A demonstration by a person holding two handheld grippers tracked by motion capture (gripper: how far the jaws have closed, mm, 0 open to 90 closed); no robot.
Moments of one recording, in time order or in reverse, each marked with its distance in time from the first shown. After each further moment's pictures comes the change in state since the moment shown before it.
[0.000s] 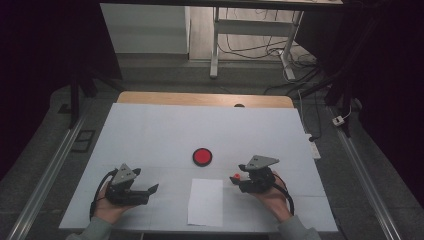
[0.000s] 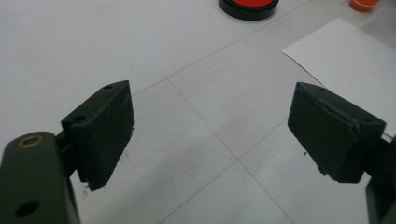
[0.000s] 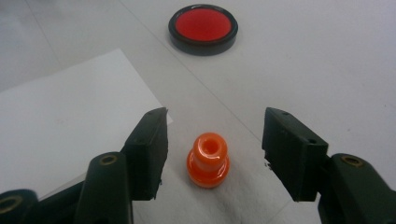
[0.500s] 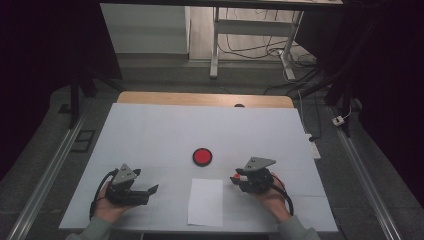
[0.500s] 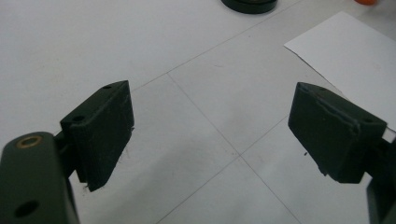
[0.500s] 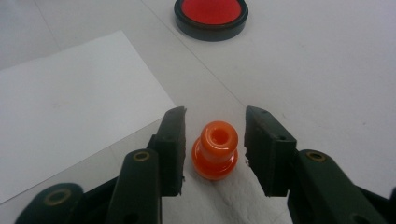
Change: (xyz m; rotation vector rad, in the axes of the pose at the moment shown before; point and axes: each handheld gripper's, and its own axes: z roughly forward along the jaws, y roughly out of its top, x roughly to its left) left arm 0.001 -0.001 0.002 0.016 -0.002 0.002; right arm 0.002 -0.003 0.005 0.029 0.005 -0.024
